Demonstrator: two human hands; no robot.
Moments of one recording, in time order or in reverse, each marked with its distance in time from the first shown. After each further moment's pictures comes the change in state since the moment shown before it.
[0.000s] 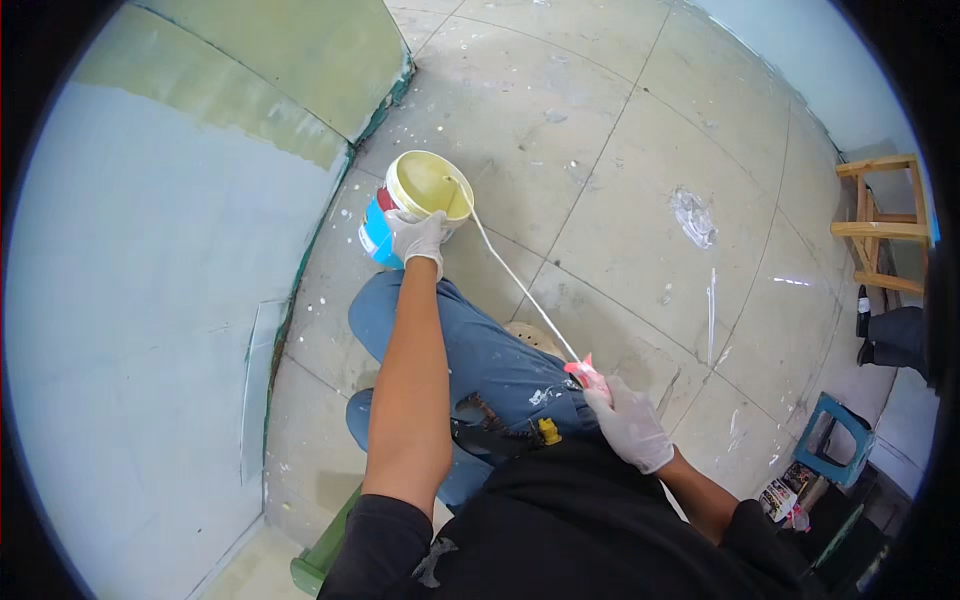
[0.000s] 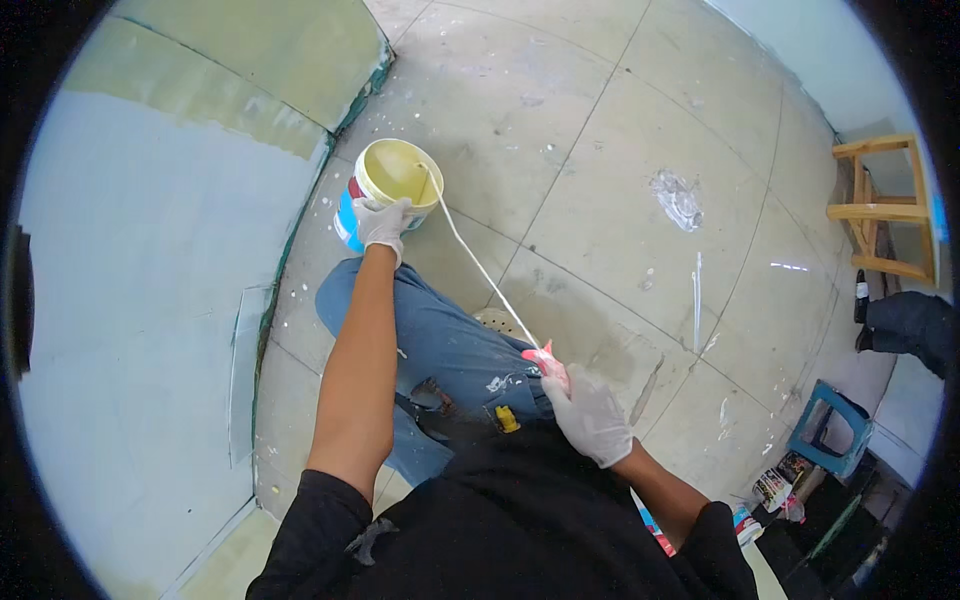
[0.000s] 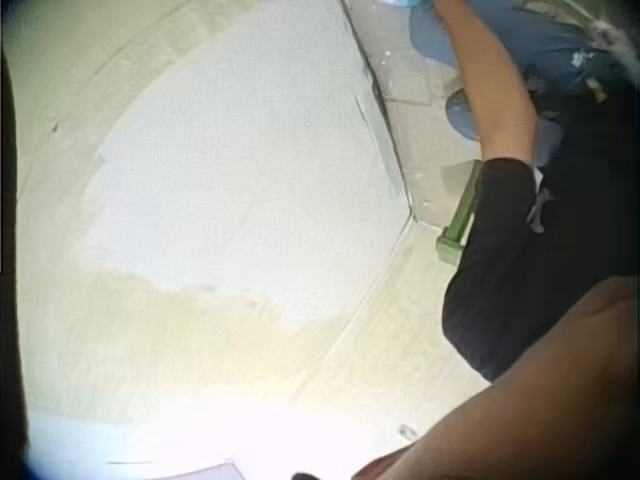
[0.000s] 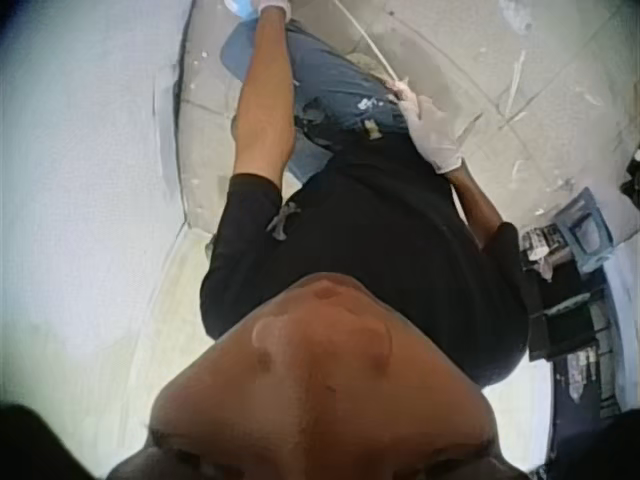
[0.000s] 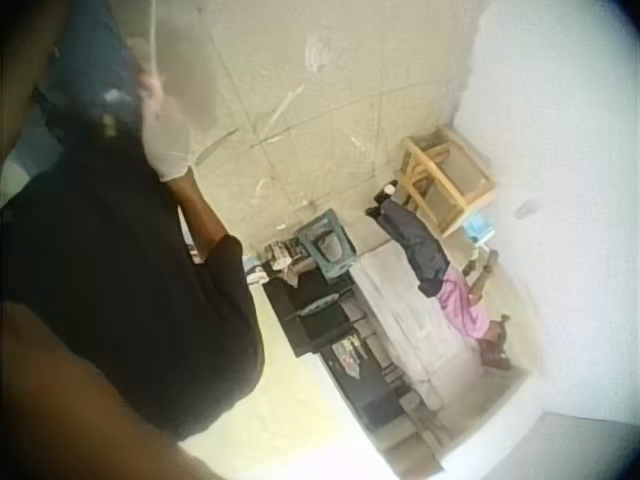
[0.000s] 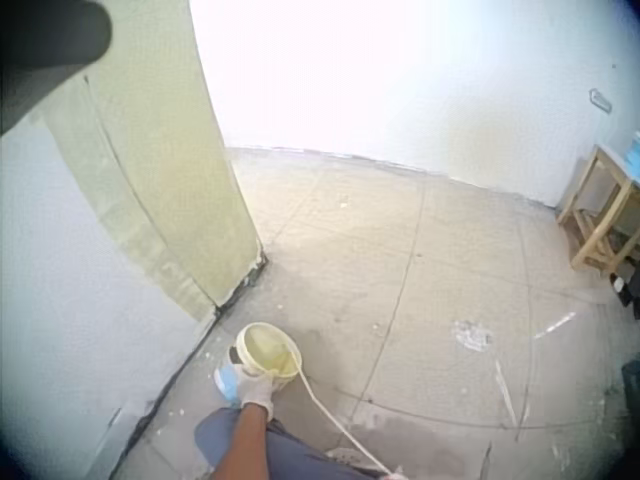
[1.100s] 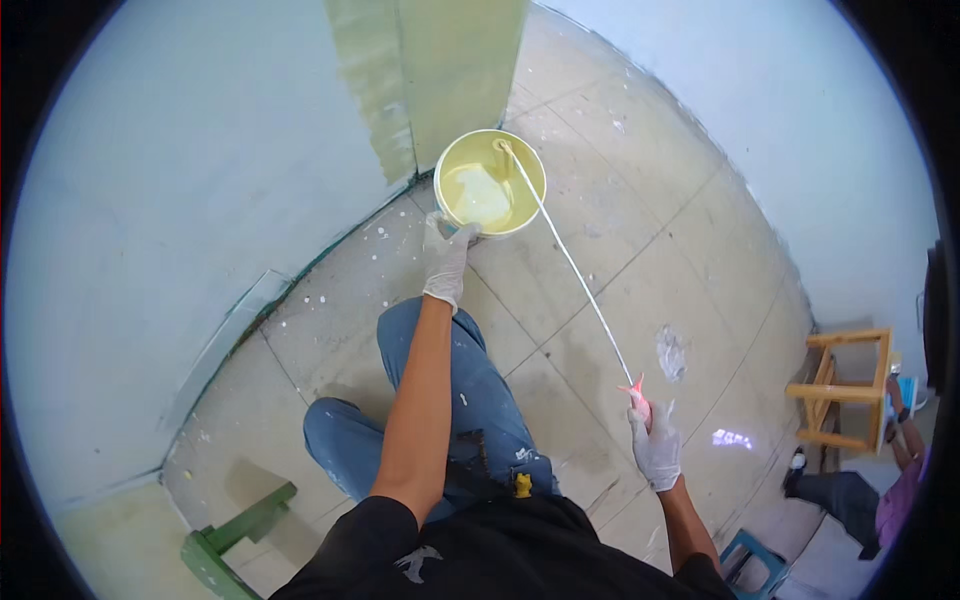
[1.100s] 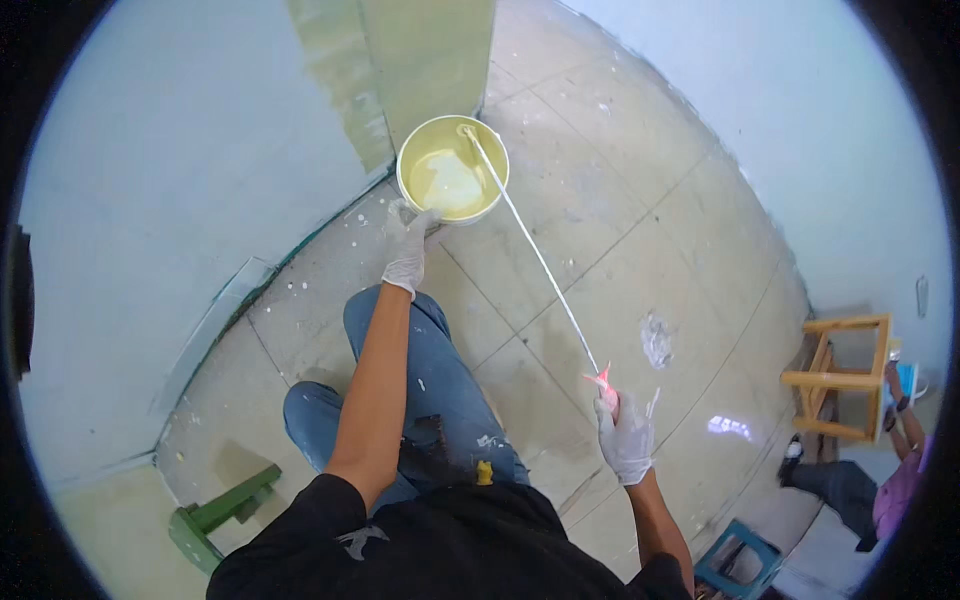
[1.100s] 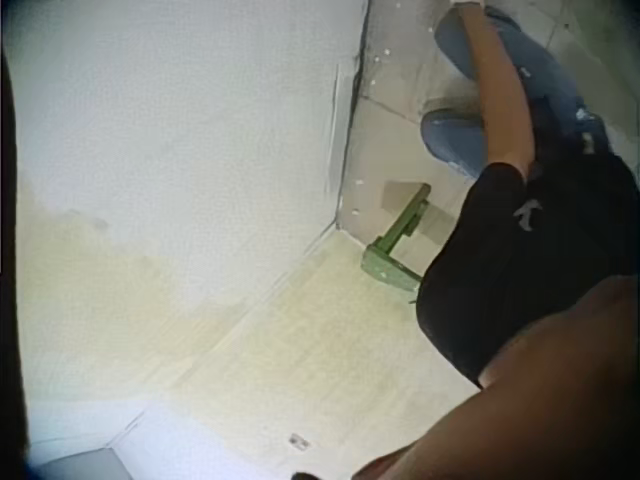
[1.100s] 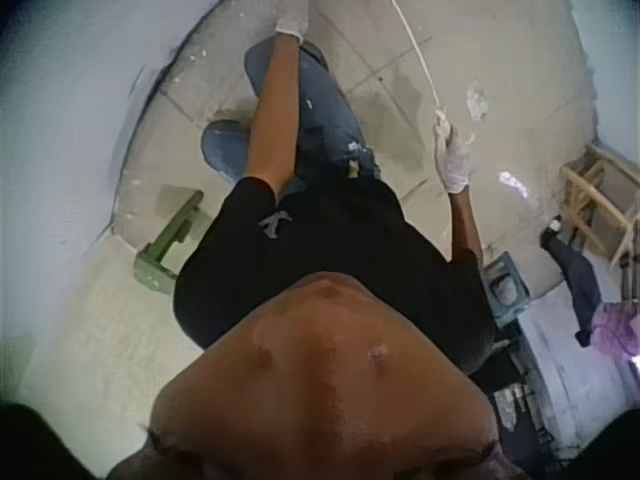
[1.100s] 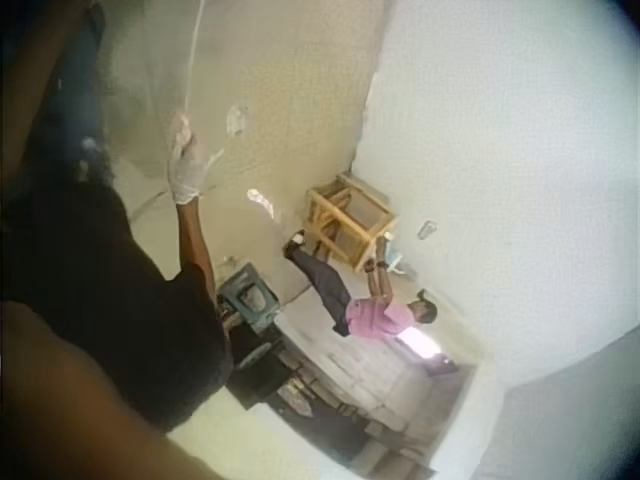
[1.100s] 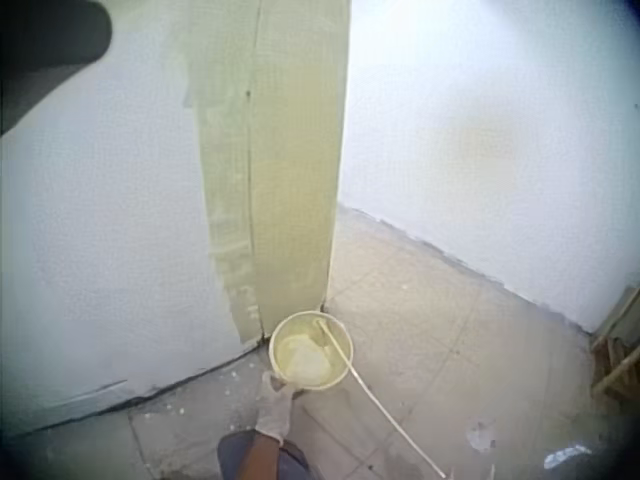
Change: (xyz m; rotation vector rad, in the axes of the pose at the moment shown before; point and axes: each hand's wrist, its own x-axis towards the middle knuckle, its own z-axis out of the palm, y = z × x) left_hand -0.010 0.071 -0.044 -0.786 -0.165 0.261; right_hand 0.063 0.037 -0.069 -0.373 0.449 -0.424
